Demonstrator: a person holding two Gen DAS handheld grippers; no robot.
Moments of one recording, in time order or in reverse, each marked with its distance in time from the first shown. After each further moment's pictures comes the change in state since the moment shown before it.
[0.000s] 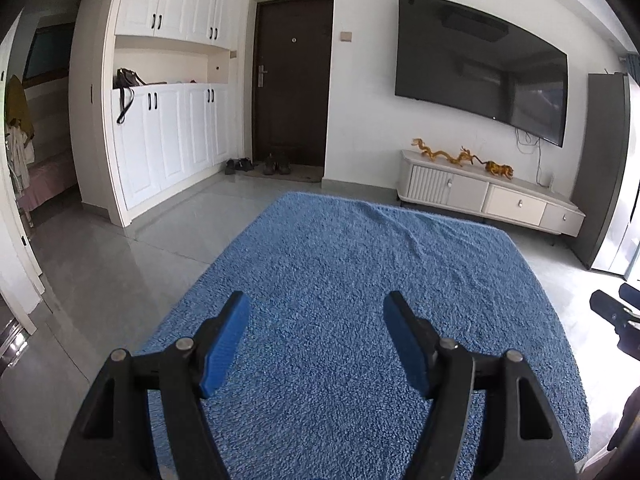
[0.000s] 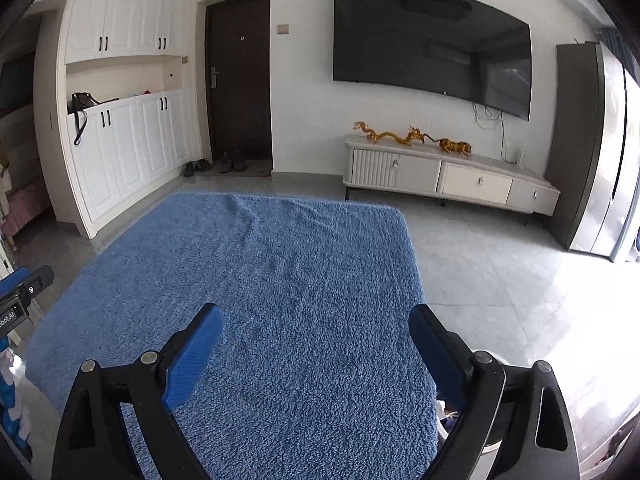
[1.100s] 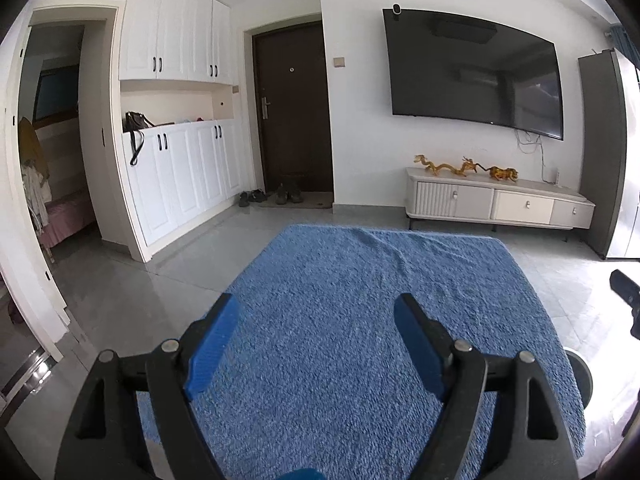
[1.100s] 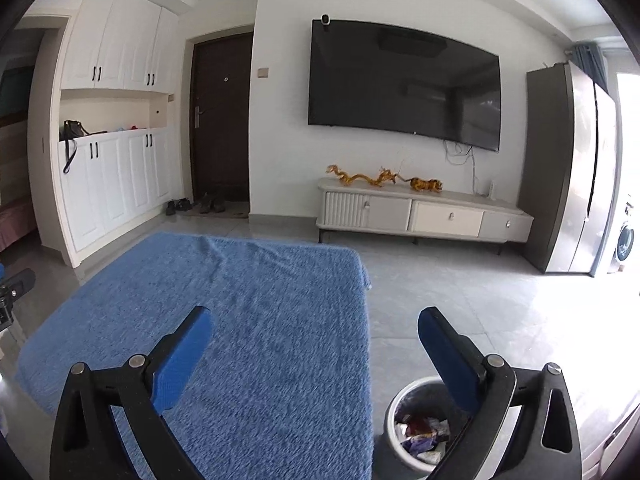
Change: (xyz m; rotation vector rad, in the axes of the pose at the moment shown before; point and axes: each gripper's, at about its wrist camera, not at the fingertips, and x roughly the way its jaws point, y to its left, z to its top) left arm -0.051 -0.056 0.012 0.086 -0.095 0.085; right arm -0.052 -0.036 -0.005 0.010 -0.172 -0.090
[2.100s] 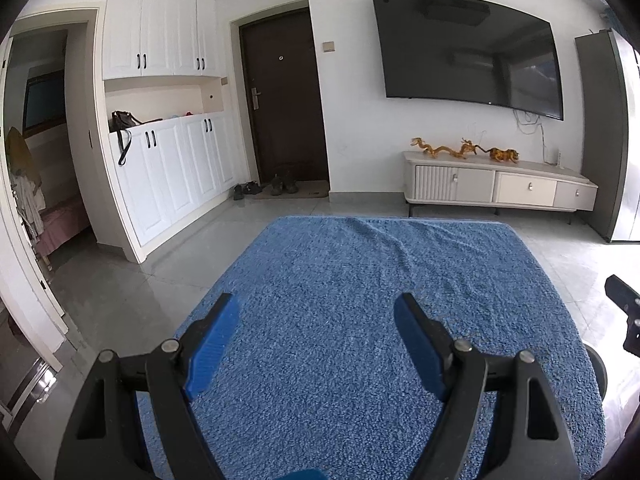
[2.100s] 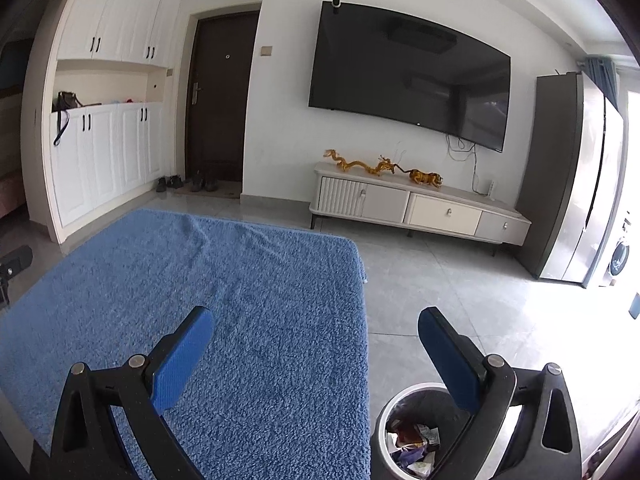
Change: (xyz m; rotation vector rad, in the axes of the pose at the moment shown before) left arm 0.063 -0.019 0.002 0.043 0.053 -0.006; right arm 0.054 0.009 -0.006 -0.064 0.073 -0.026
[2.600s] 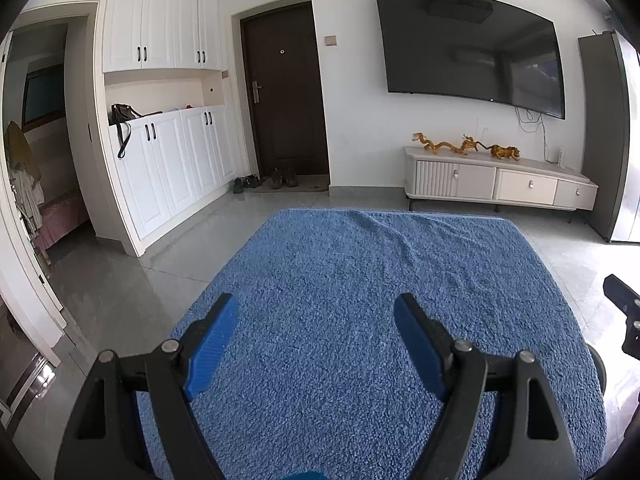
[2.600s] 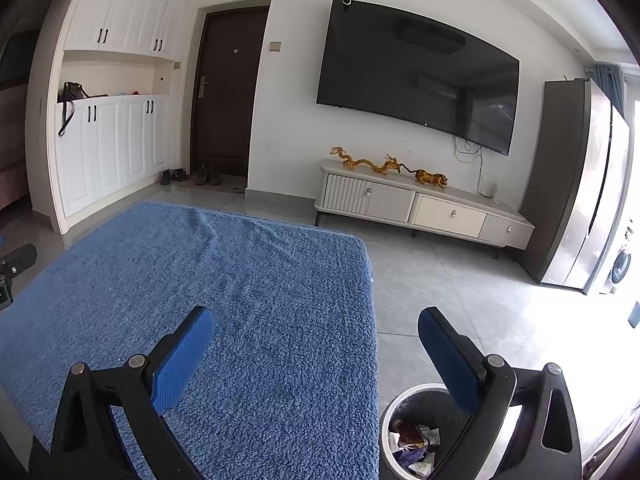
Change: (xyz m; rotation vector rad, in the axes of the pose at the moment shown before) left arm 0.003 0.007 -0.003 -0.008 0.018 -0.006; right arm 0.001 0.012 0.001 -0.027 0.010 0.009
